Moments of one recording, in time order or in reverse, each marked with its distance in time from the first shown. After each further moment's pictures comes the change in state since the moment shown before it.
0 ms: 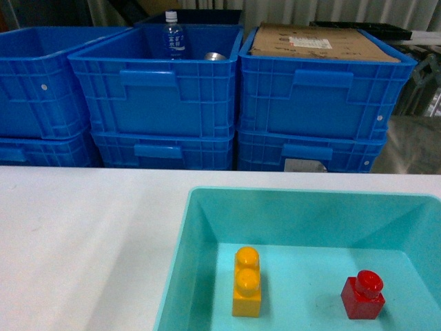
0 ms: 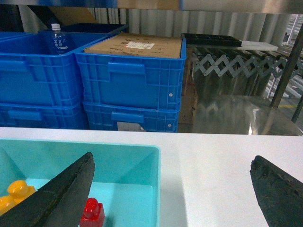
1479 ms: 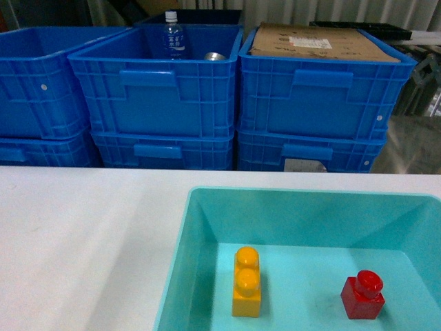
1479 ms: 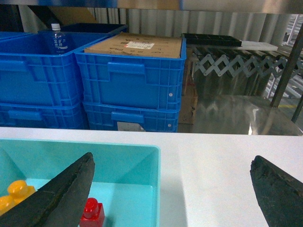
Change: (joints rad) left arm 0.000 0.000 0.000 0.000 0.000 0.000; right arm 0.000 0.000 0.000 0.000 0.000 0.000
